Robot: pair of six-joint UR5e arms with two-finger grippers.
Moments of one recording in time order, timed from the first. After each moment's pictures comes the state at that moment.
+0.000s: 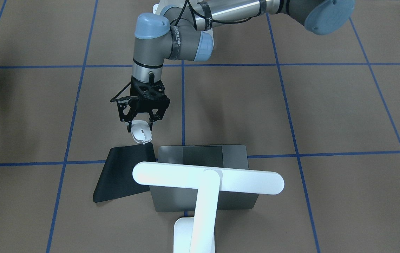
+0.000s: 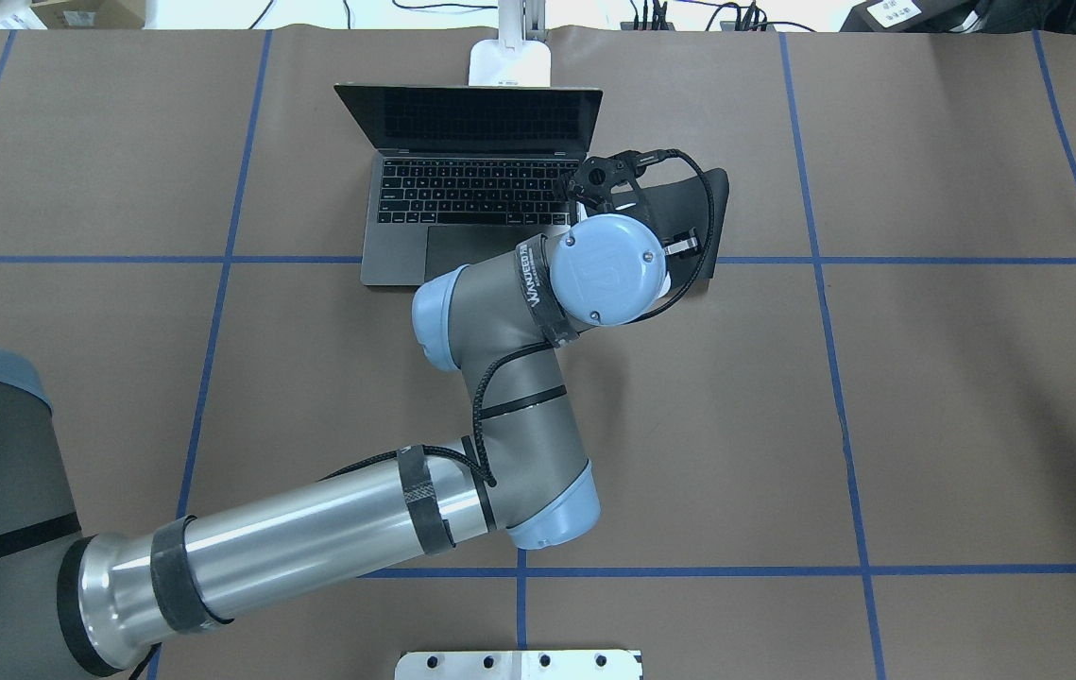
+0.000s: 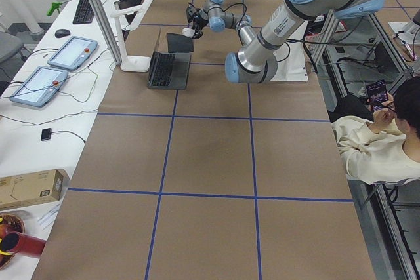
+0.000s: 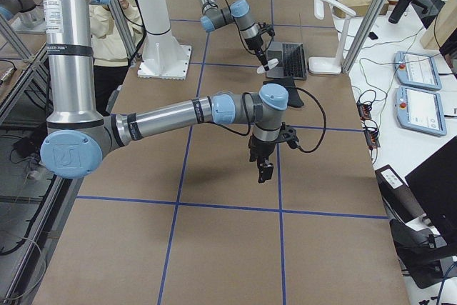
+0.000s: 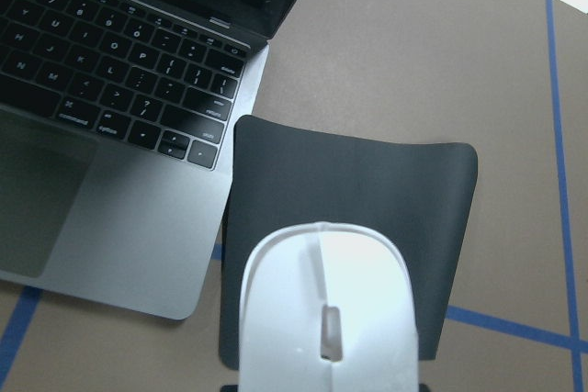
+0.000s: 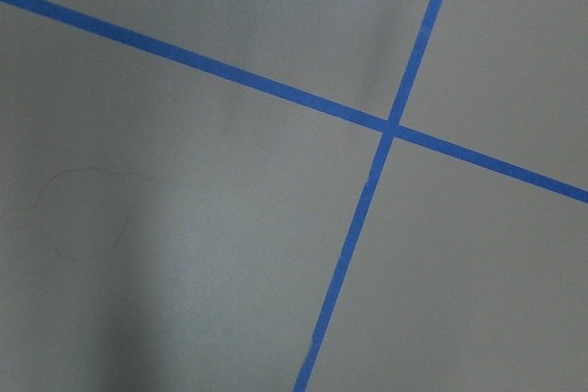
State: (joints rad) left arm -0.43 -2.67 -1.16 -2.01 -1.42 -1.56; right arm 1.35 -1.55 1.82 -1.77 2.09 -0.08
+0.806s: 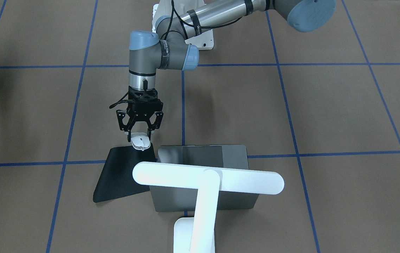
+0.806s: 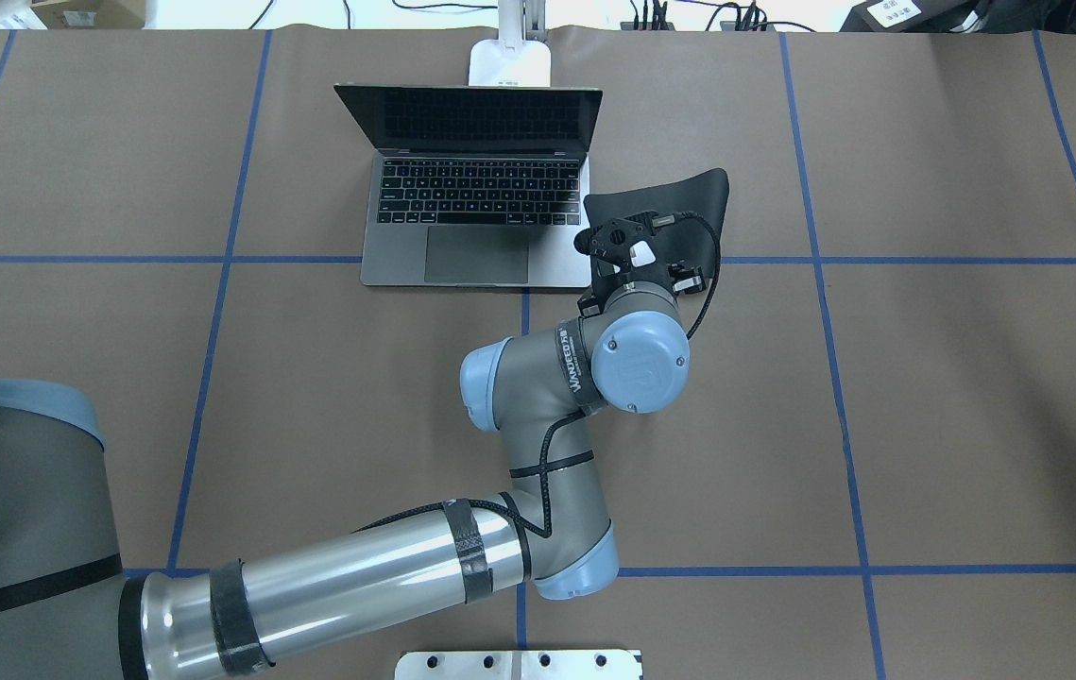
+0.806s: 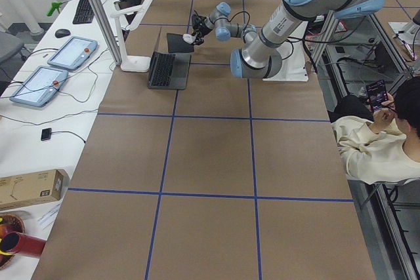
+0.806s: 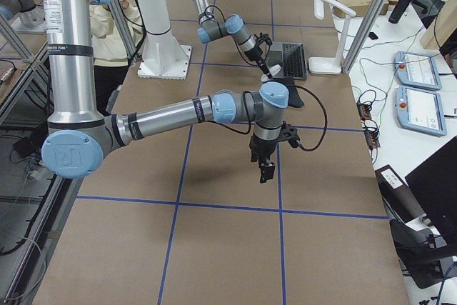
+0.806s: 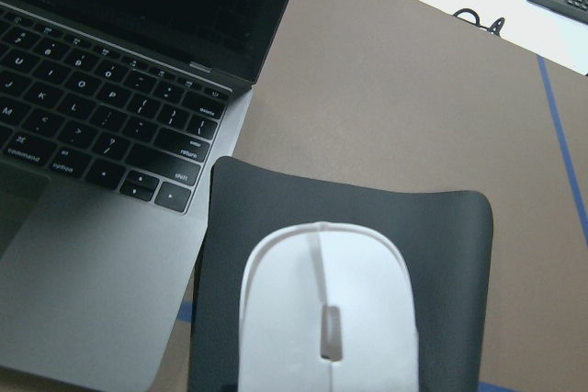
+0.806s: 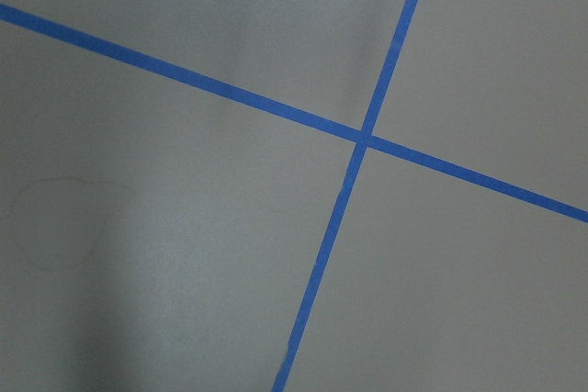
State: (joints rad) left arm -0.35 -2.72 -0.97 -2.14 -1.17 -1.56; right arm 1.35 -1.55 1.83 -1.77 2.08 -0.08
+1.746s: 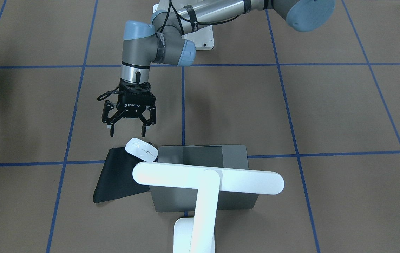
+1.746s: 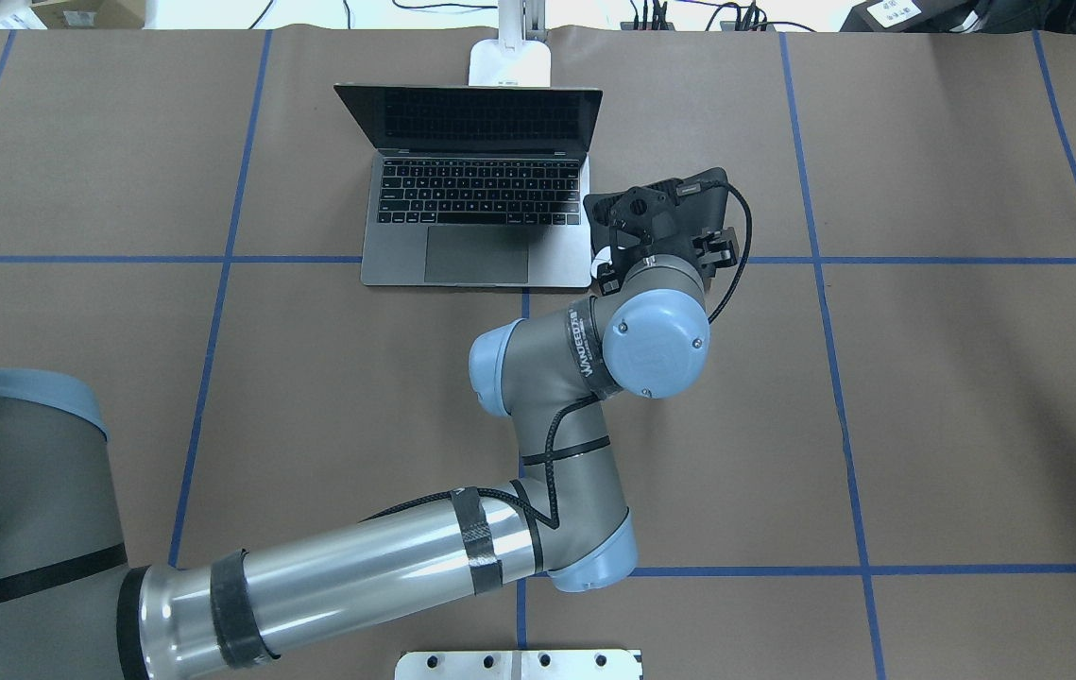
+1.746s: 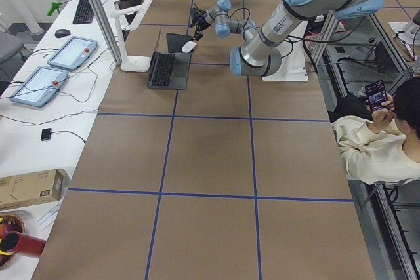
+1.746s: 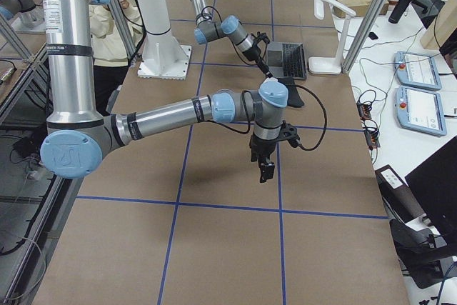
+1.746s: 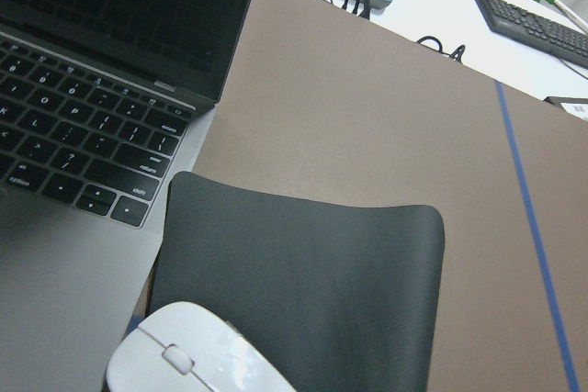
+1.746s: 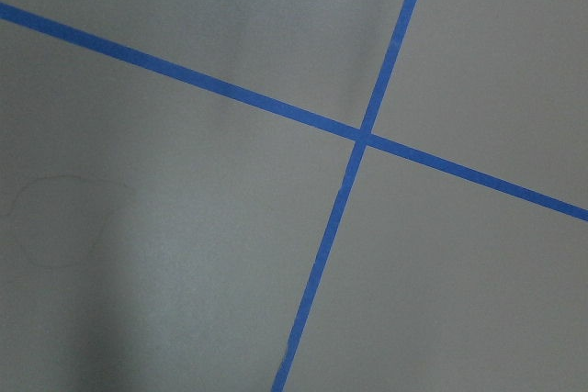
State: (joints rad) left arm -0.37 -2.72 -1.05 -2.15 -1.16 -1.51; right arm 1.35 -1.55 1.83 -1.77 2.08 -0.08
